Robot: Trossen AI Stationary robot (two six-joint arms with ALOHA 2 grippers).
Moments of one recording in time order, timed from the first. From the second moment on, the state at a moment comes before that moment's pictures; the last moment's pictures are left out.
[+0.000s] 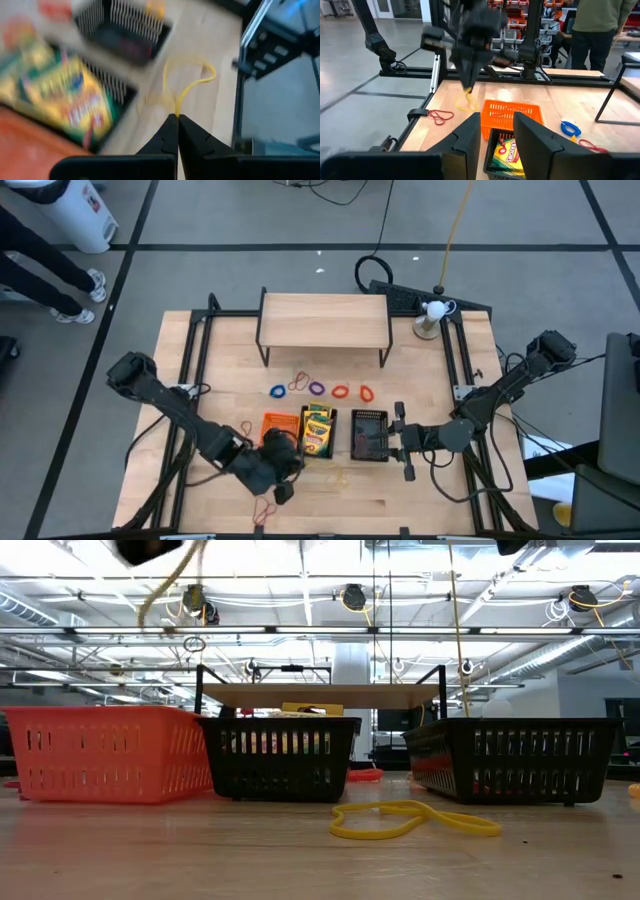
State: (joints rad) left arm -0.62 1.61 1.21 -0.35 -0.46 -0.84; right arm 0.66 1.17 0.64 0.37 0.55 0.12
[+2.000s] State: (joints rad) left arm -0.27 1.61 1.21 0.37 -0.12 -0.13; right arm 0.65 1.17 0.60 0.49 0.69 0.07
